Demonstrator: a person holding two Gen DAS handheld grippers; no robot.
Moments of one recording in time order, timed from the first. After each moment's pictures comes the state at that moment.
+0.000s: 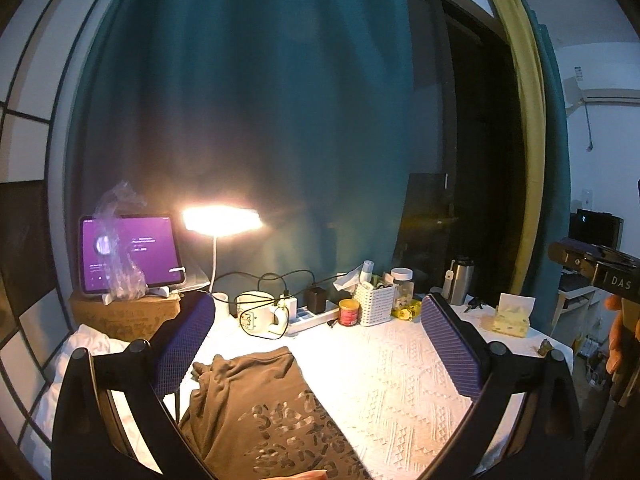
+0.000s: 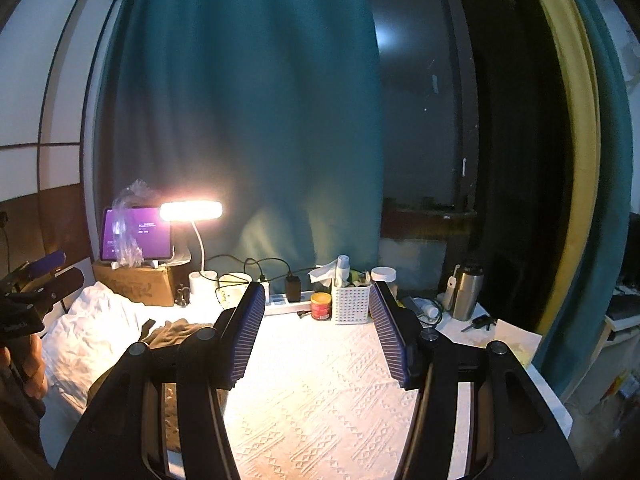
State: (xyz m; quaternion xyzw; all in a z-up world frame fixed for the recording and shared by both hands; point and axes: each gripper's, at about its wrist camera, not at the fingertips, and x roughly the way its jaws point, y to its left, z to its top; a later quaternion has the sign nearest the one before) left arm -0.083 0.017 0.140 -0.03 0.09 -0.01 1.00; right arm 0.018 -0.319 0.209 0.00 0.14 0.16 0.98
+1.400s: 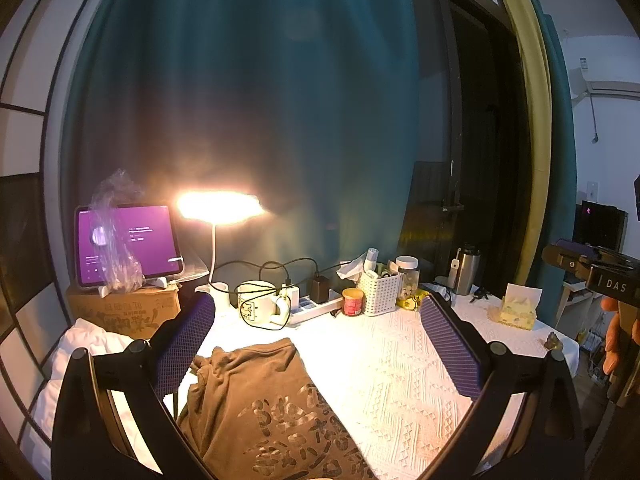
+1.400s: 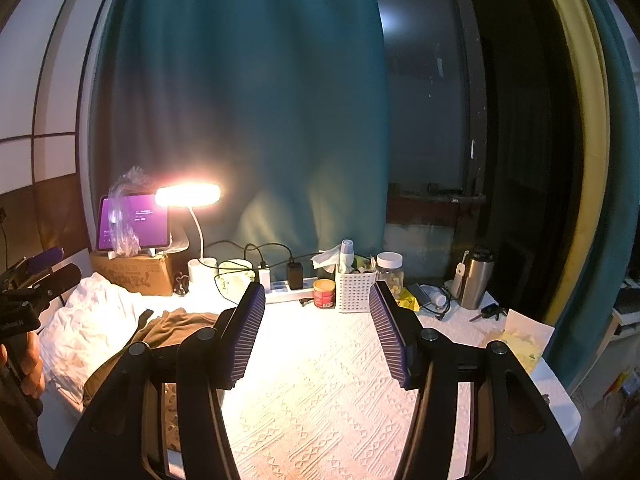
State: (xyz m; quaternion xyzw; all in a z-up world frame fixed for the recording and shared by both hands) left arm -0.066 0.022 0.132 -0.03 0.11 -0.01 0.99; right arm 0.036 -0.314 0.195 0.01 0.16 0.16 0.97
